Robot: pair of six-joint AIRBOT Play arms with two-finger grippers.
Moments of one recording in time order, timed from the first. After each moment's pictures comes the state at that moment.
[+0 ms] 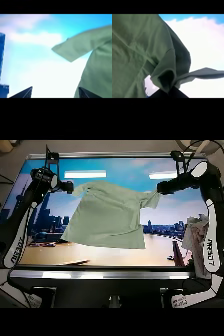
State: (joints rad) left arm -0.24 -1.76 1.80 1.90 -1.13 -1.89; right arm -0.05 -1.67 1.76 -1.19 1.19 1.17
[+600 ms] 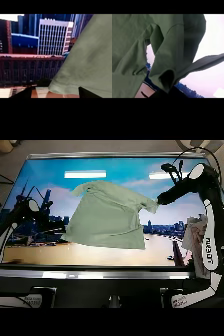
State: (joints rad) left arm 0.03 -1.52 1.12 1.35 -1.25 -1.60; right arm -0.05 -1.69 1.75 -1.23 1.41 0.99
